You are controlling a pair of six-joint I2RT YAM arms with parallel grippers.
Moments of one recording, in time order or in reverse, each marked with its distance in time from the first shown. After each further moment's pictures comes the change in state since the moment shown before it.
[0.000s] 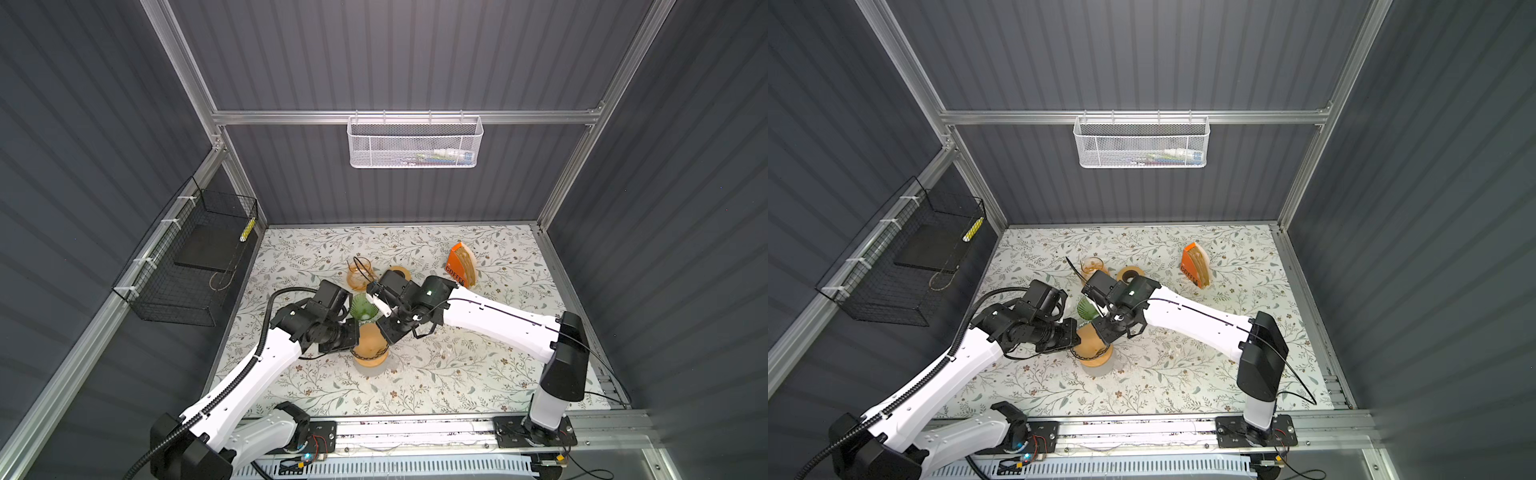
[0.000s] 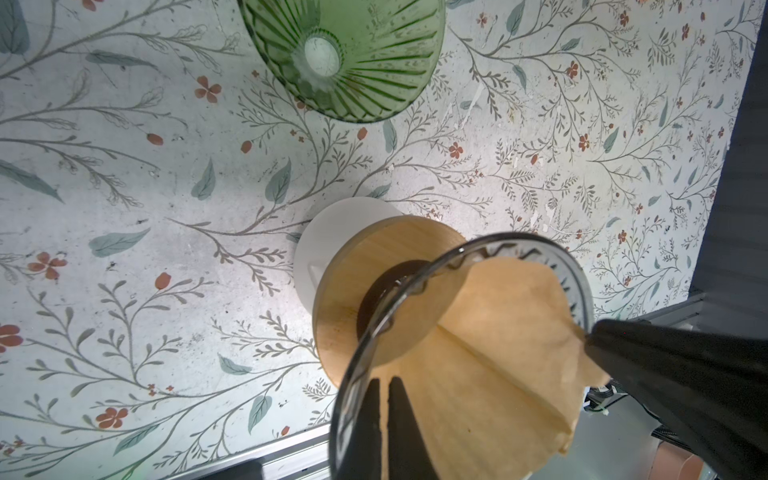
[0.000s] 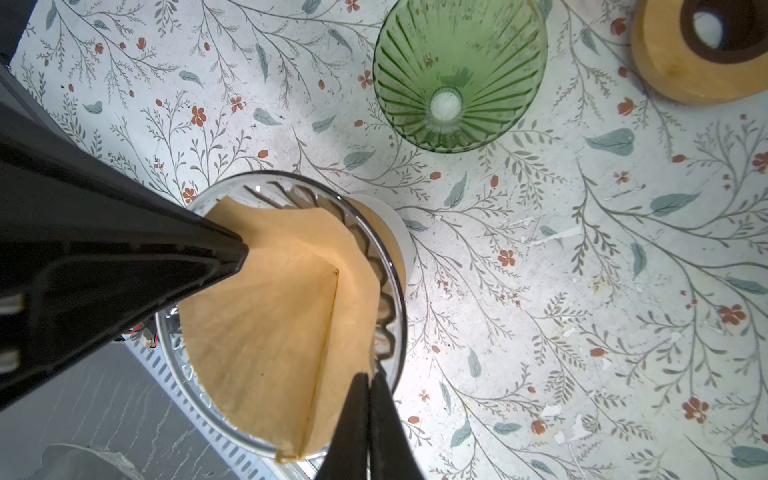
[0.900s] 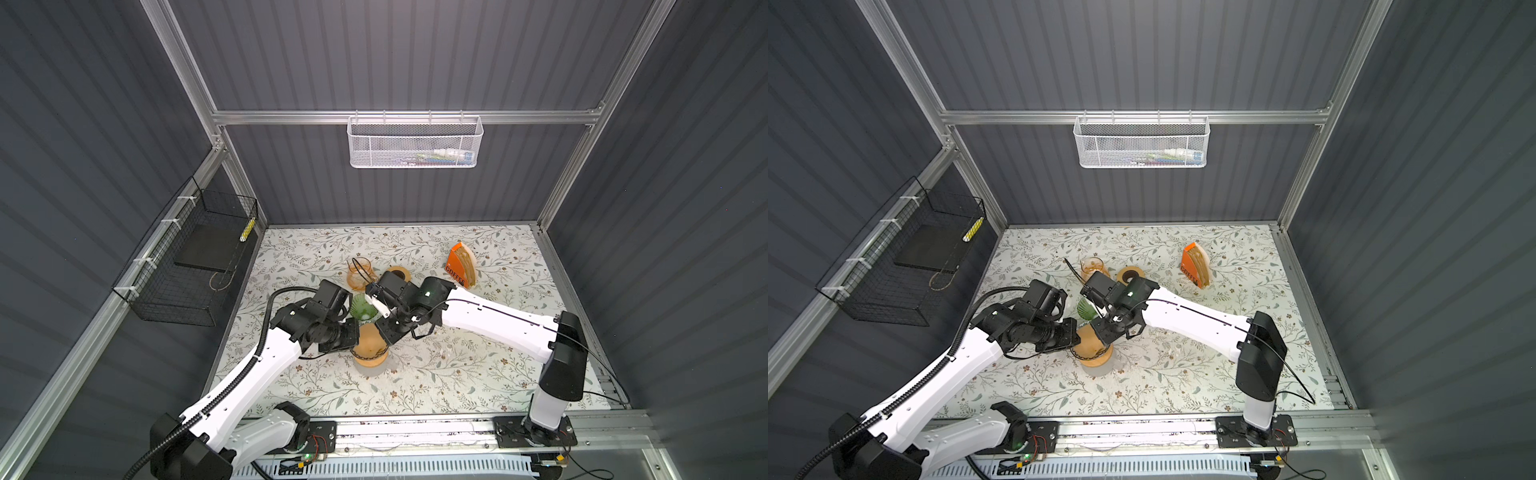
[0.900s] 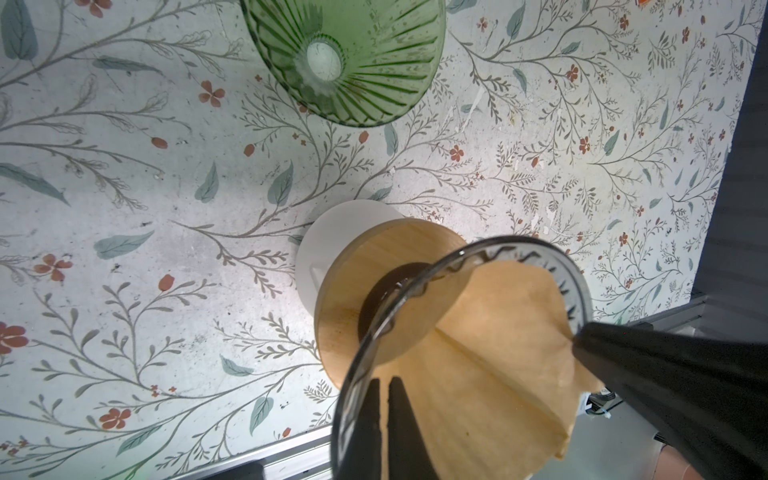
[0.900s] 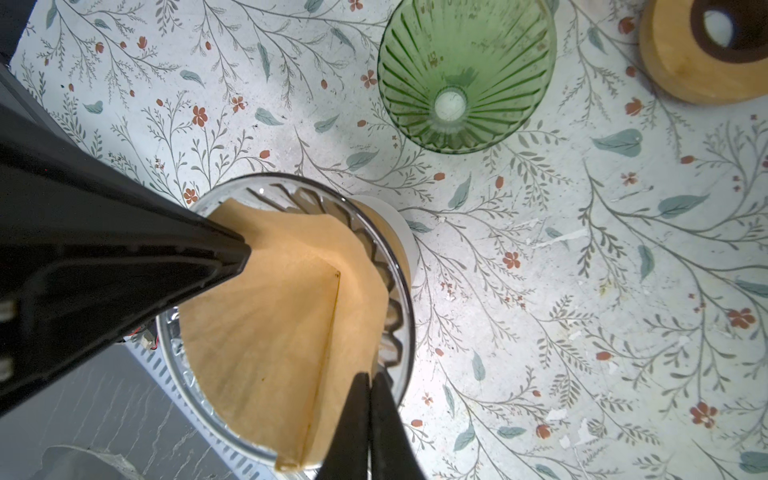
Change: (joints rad) left arm 0.000 0.000 0.002 0.001 -0.008 0.000; right arm 0.006 -0.004 0.000 0.006 0.000 0.005
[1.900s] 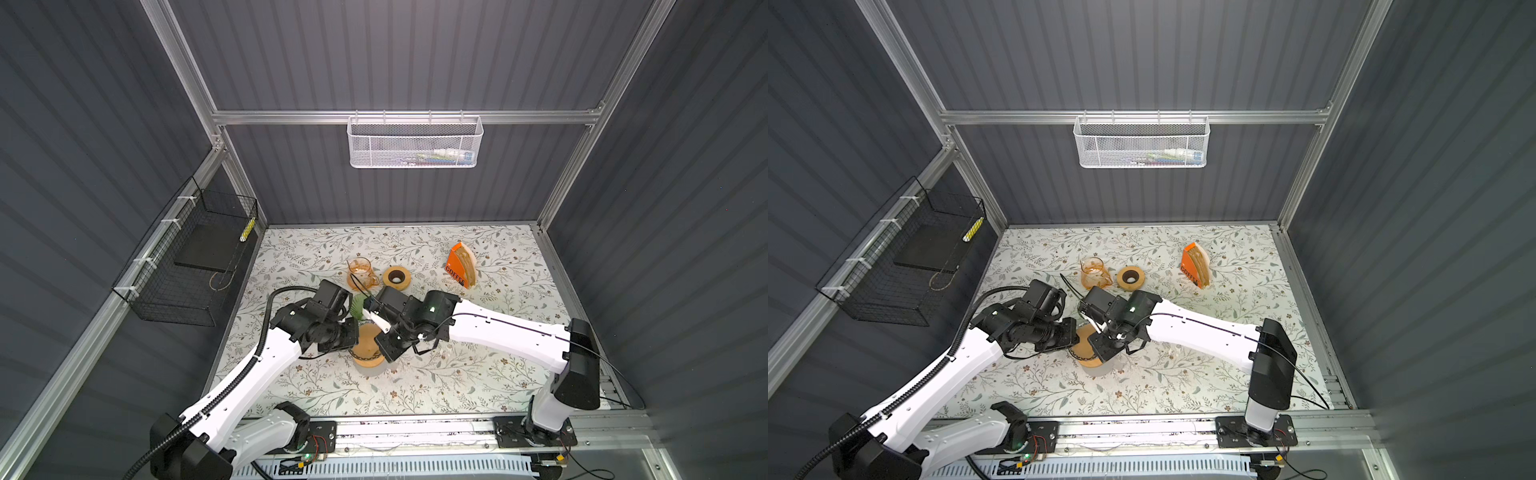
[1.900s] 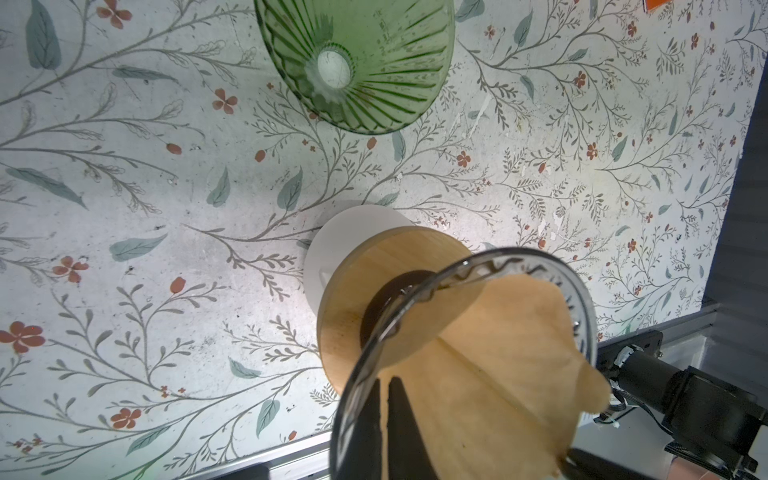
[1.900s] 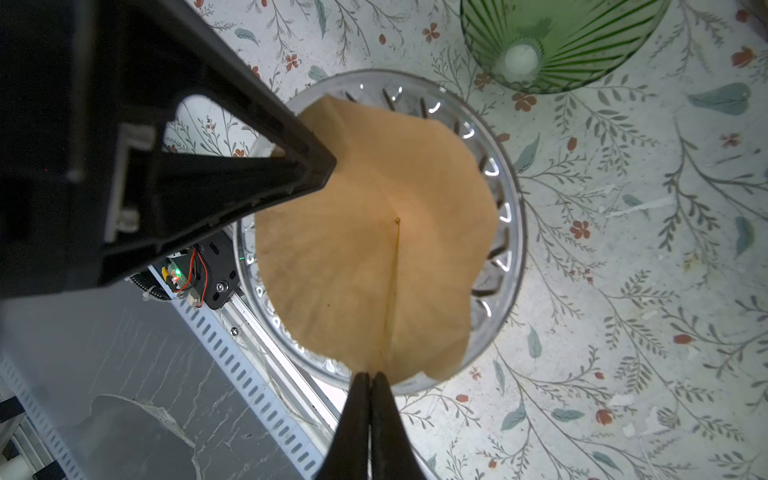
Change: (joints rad) left arm 0.000 0.000 0.000 0.000 -0.022 0.000; right arm 0.079 -0.065 -0.091 0.039 -0.049 0.060
